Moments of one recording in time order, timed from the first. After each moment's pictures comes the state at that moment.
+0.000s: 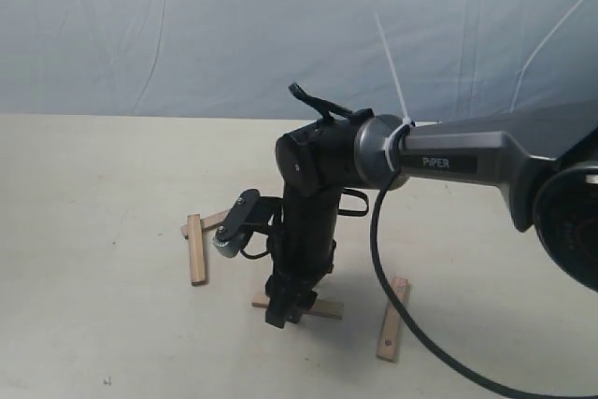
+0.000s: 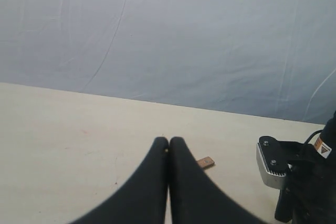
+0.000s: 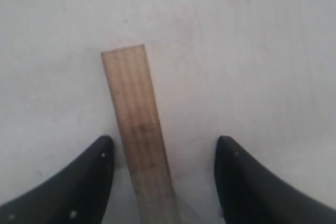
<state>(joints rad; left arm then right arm) -0.22 0.01 0.00 -0.13 0.07 -0.10 0.75 2.26 -1.62 0.05 0.93 -0.54</state>
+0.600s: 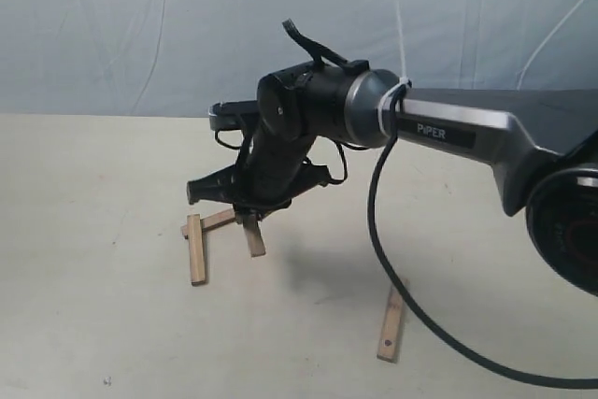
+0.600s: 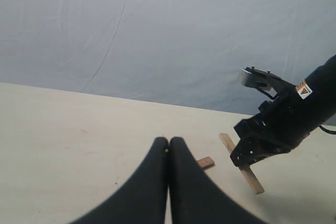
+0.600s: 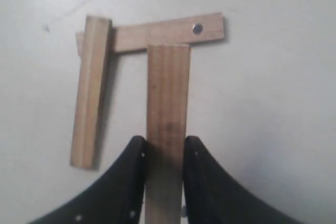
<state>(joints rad) -0.22 0.01 0.00 -0.13 0.07 -0.10 0.75 2.27 -1.86 0.05 0.81 0.33</state>
